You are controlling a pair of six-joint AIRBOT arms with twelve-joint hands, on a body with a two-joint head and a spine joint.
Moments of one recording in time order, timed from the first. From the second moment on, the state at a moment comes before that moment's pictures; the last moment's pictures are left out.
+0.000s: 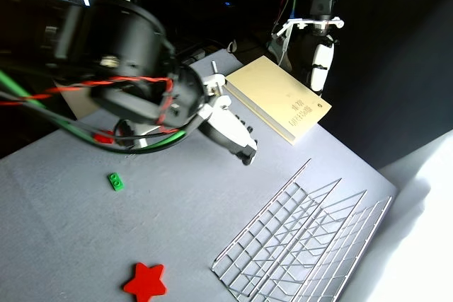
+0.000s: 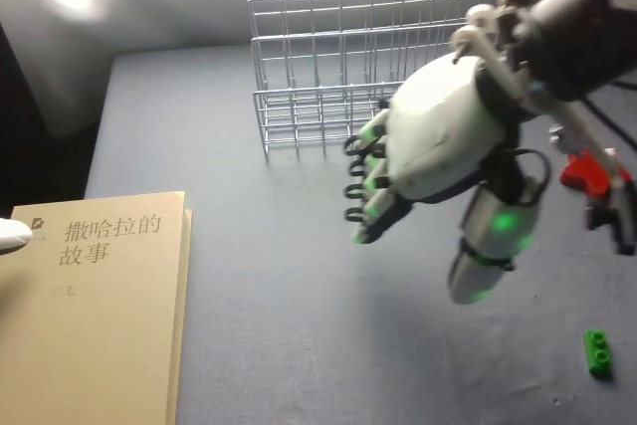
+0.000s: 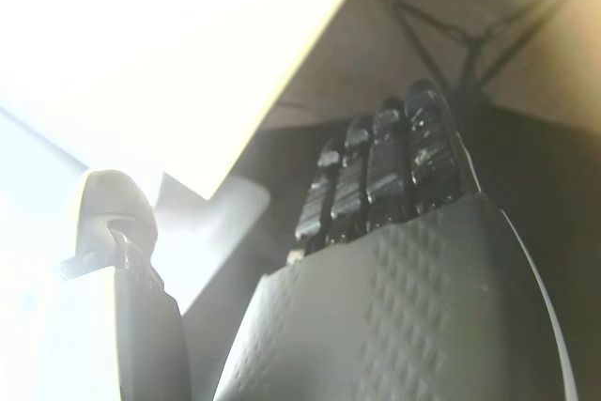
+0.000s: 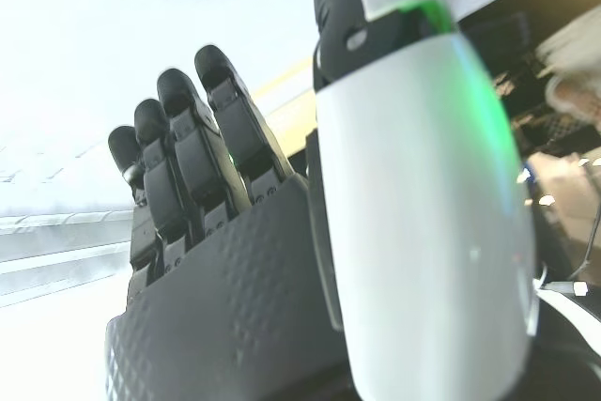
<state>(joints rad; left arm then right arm) 0.93 -0.82 1.26 -1.00 0.17 -0.08 -0.02 -1.29 1.30 -2.67 0.77 1.10</state>
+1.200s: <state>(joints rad) 0.94 -0.86 1.23 -0.92 0.18 -0.08 0.05 -1.00 1.15 -2.91 0.78 1.65</state>
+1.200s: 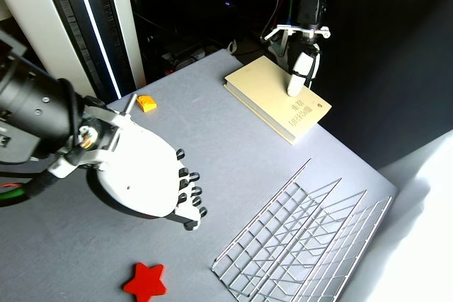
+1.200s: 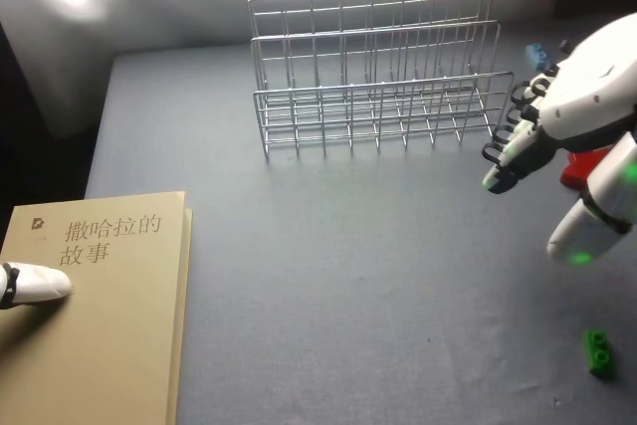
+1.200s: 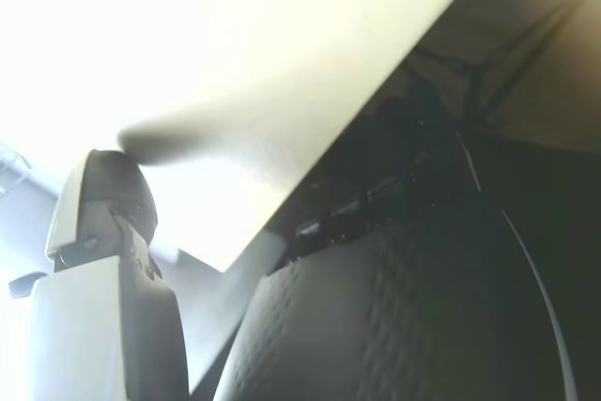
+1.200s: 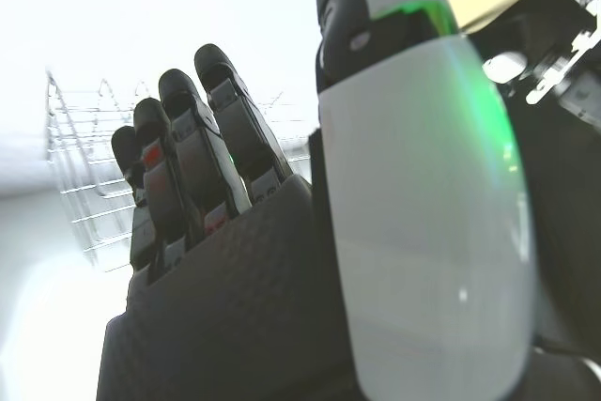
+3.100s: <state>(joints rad) 0.92 -0.84 1.22 -0.89 0.16 -0.09 0.04 -0.89 1.13 -2.98 0.76 1.87</state>
